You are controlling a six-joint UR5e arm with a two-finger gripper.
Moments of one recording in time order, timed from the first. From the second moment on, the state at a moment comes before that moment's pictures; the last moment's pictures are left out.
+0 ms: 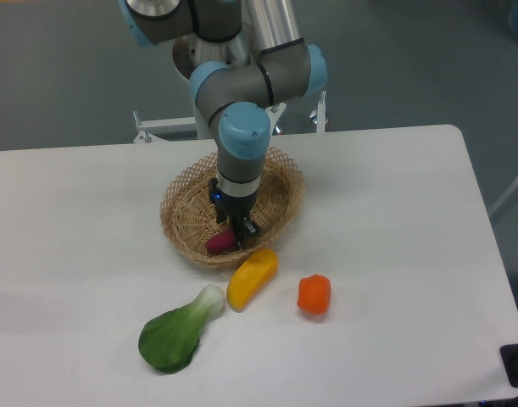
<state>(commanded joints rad) 2.37 -1.81 -2.09 -0.75 1.43 1.41</state>
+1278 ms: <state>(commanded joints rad) 2.37 -1.81 -2.08 -0.74 1.43 1.38</state>
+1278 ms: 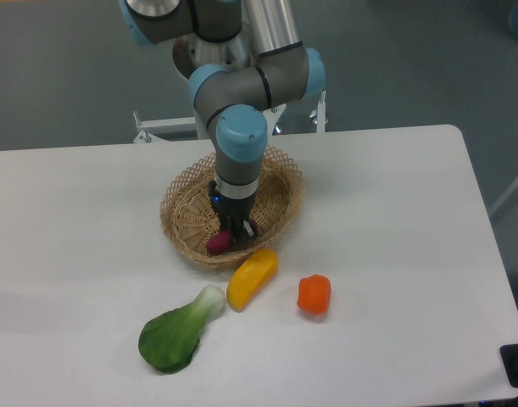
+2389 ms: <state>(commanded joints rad) 2.52 -1.73 -1.85 -1.05 1.42 1.40</state>
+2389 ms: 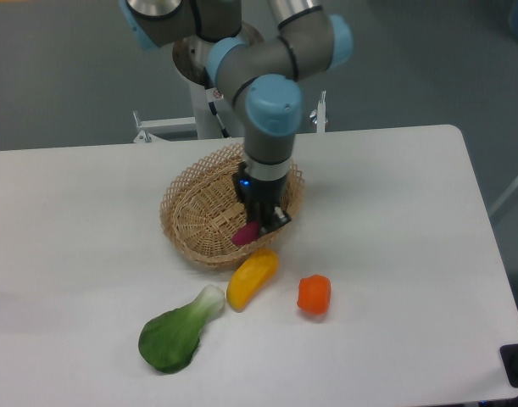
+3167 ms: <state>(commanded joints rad) 2.73 -1.89 -1.63 -1.02 1.43 1.41</state>
